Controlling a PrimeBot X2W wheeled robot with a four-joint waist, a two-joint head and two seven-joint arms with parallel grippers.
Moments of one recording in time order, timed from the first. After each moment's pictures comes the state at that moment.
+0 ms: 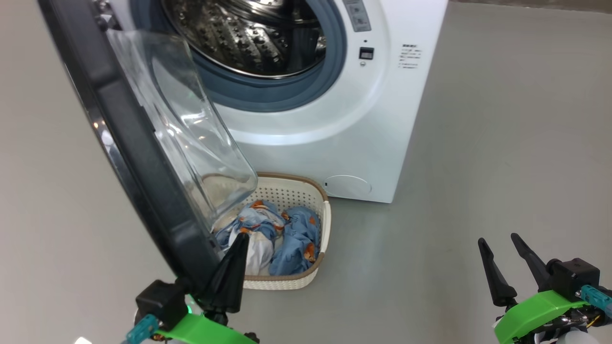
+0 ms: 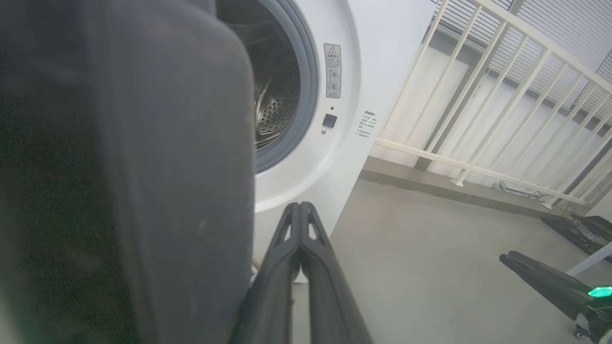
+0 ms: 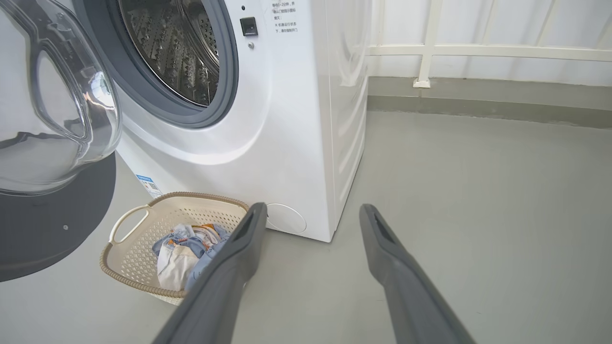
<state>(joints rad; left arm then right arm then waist) -0.10 0.02 -0.33 0.12 -0.44 -0.04 -0.26 -0.13 -0.24 0.03 0.37 0.30 0.13 -0.25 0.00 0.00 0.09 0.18</state>
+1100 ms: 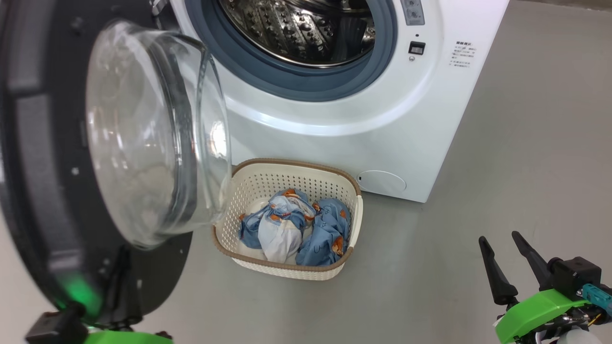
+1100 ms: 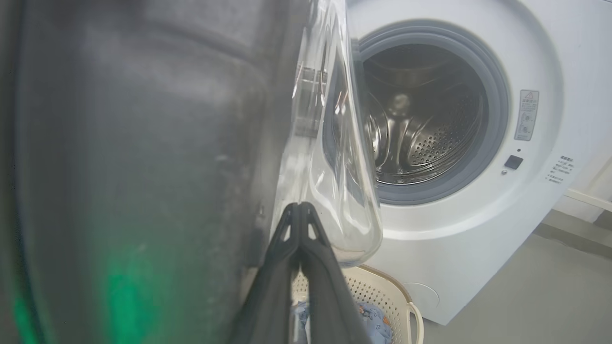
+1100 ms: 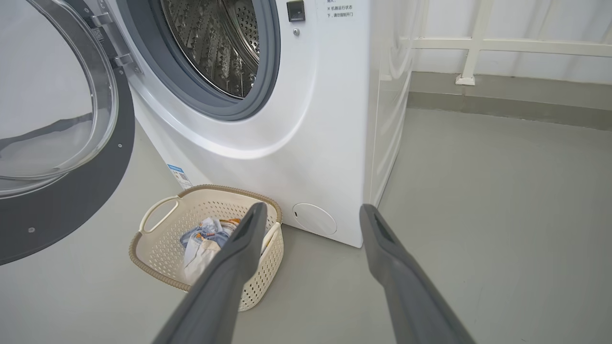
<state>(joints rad) 0.02 0.03 -0.01 0.02 -0.38 0.05 -0.26 -0.13 -0.24 0.03 0.36 0.30 0.13 -0.25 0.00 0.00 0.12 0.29</state>
